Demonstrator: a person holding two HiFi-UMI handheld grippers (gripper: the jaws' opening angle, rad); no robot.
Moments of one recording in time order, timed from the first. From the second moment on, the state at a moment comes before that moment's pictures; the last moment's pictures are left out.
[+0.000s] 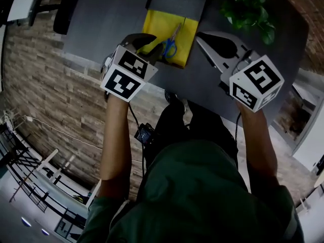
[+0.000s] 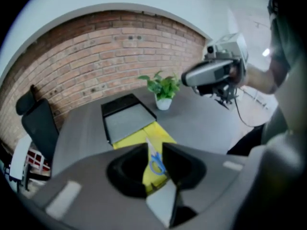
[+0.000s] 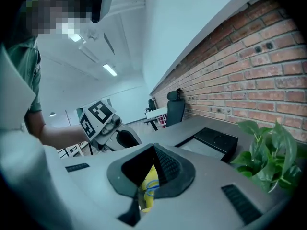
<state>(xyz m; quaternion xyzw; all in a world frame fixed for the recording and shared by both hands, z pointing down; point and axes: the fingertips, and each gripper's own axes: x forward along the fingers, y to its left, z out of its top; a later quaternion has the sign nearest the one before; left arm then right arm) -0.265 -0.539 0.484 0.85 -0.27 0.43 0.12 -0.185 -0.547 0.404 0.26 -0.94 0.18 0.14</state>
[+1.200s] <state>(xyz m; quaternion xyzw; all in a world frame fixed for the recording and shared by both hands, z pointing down) -0.346 -0.415 0.221 0.90 -0.38 0.19 -0.05 -0.262 -0.427 0.207 0.20 -0.98 -0.02 0.10</state>
